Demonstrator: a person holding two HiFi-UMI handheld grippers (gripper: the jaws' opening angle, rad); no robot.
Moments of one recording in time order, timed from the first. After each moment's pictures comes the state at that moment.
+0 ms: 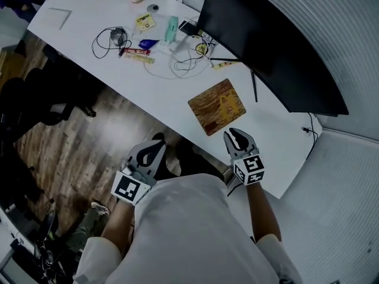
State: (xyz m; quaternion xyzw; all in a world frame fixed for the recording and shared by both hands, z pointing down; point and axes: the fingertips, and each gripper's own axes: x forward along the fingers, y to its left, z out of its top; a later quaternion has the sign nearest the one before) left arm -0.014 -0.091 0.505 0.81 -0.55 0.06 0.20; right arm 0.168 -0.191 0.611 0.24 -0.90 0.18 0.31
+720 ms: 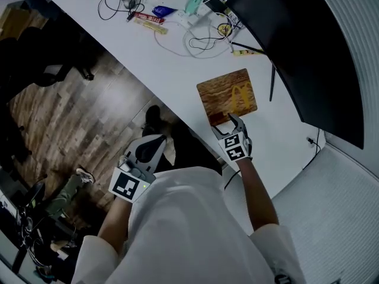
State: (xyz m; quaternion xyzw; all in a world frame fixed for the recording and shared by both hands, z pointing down) left arm -0.007 -0.074 0.554 0.76 -0.59 0.07 0.26; right arm 0.166 -0.165 0.795 0.08 -0.84 0.11 0.52
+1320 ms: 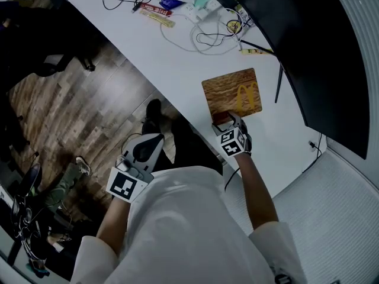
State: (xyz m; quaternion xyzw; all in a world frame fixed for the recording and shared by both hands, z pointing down) left arm -0.017 -0.059 0.567 0.74 -0.61 0.07 0.28; right arm 0.166 -0.153 0.836 0.03 -0.82 0.07 0.57
